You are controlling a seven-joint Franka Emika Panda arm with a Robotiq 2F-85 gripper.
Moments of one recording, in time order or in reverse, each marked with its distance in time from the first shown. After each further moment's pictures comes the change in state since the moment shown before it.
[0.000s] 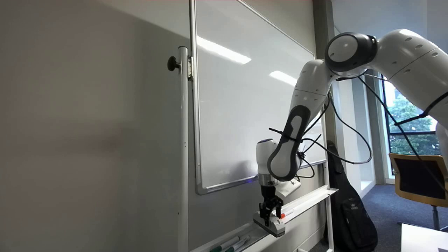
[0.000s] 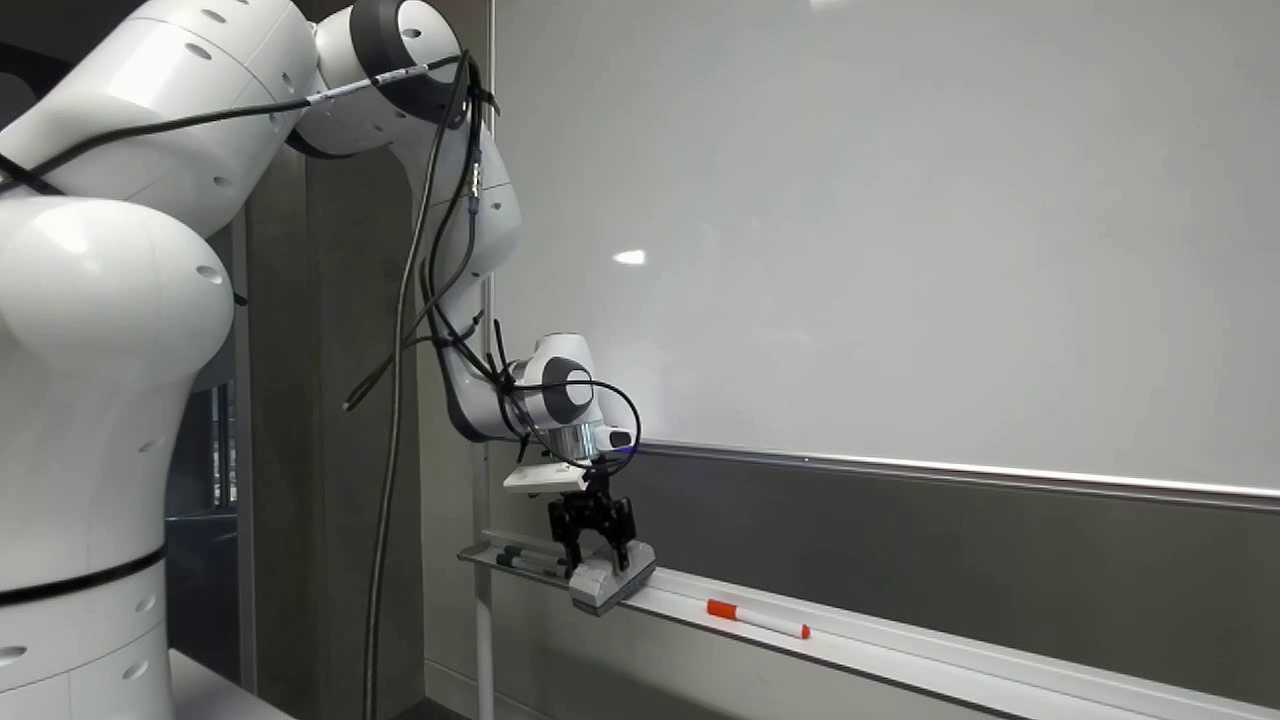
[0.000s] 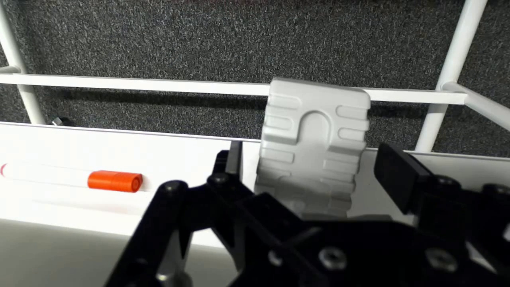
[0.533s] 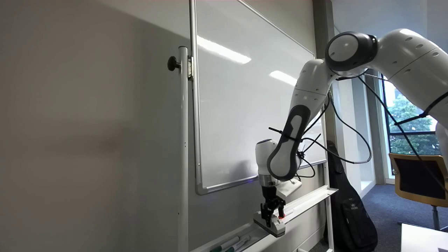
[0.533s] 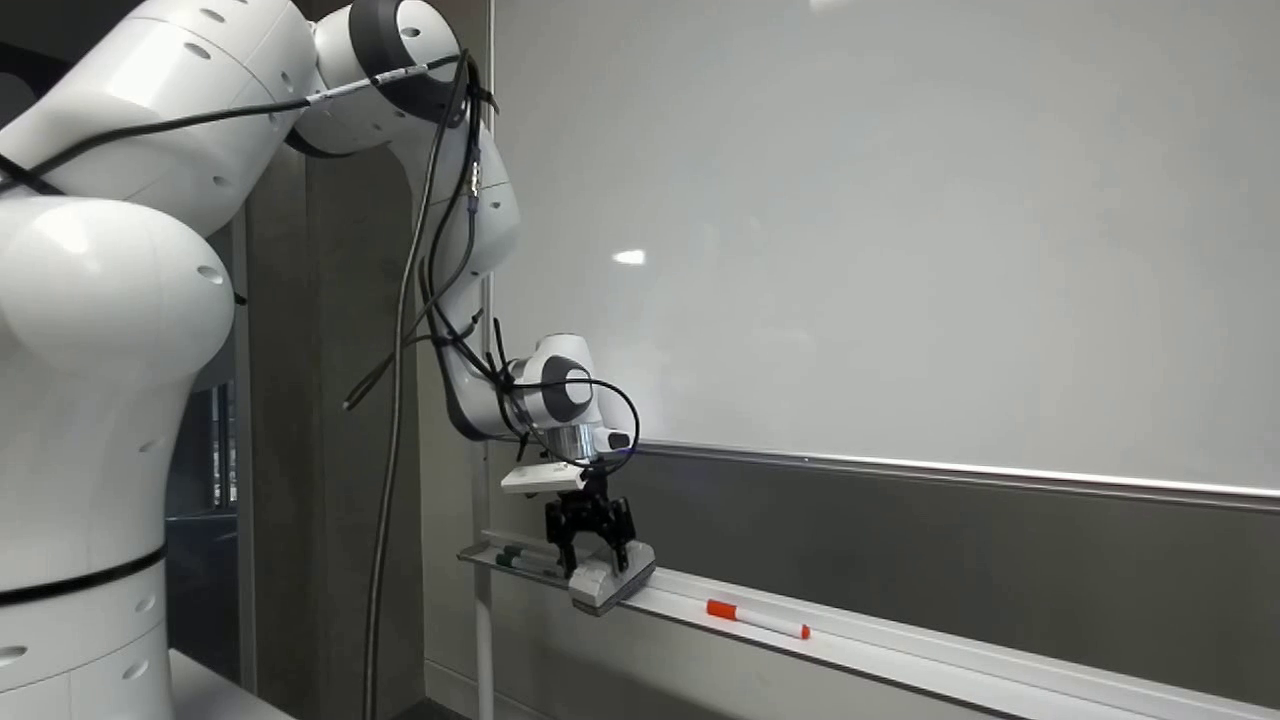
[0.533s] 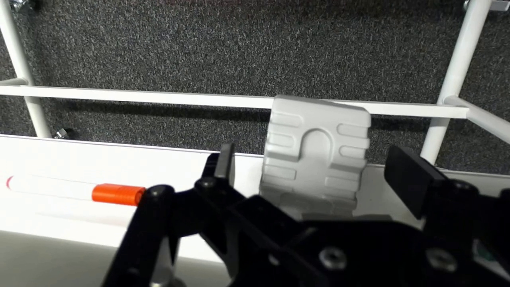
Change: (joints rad) arm 0.004 -0.004 0.000 0.000 0.001 -0.047 0.000
